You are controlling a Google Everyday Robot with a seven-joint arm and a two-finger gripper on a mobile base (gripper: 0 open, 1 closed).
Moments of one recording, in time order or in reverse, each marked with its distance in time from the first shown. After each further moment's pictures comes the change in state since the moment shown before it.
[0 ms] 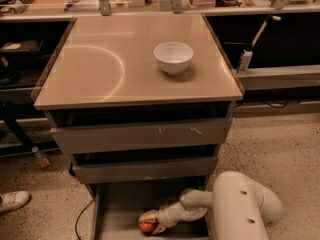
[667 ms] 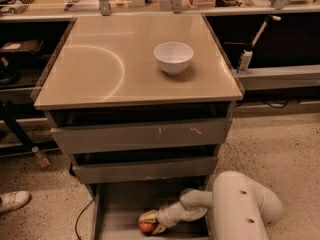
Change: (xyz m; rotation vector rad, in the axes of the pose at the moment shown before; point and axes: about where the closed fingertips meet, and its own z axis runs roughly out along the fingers) arm 0.000 0.000 0.000 0.000 0.000 0.000
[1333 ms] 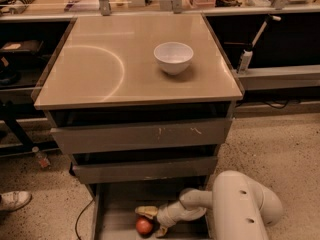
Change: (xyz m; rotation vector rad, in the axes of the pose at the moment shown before) arm 0.000 0.000 0.000 0.000 0.000 0.000
